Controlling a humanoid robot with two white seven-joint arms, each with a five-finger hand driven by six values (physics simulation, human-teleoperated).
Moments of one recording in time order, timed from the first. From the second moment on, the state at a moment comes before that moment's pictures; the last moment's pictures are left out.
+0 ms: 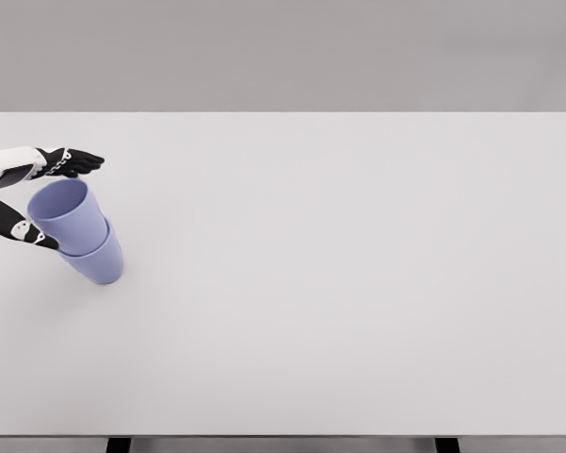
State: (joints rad) left arm -0.46 1.23 -0.51 -1.72 0.55 0.01 -0.61; right arm 0.04 0.00 0.15 0.04 -0.09 -0.07 -0.27
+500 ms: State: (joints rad) left arm -0.46 1.30 -0.49 -1.76 0.56 0.00 -0.61; right arm 0.04 0.00 0.15 0.04 -0.09 -0.07 -0.27
